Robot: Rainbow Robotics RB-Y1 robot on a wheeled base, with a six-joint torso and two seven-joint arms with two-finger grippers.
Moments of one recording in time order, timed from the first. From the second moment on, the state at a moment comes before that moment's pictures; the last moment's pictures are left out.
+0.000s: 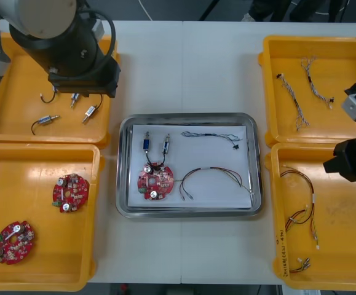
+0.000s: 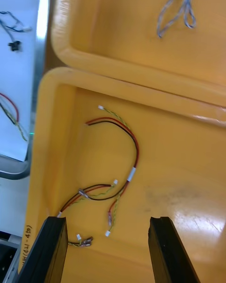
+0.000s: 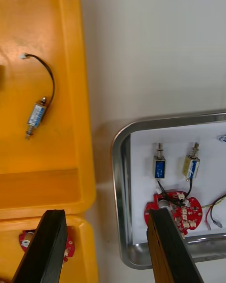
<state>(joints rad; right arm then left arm) -0.26 -0.79 -0.16 -2.28 -0.96 1.92 1.27 -0.95 0.62 -0.28 -1.74 0.77 1.91 -0.92</state>
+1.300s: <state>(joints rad) -0.77 -0.62 0.74 -2.26 -0.75 1.86 1.55 -0.48 0.86 0.17 -1.94 0.89 1.91 -1.16</state>
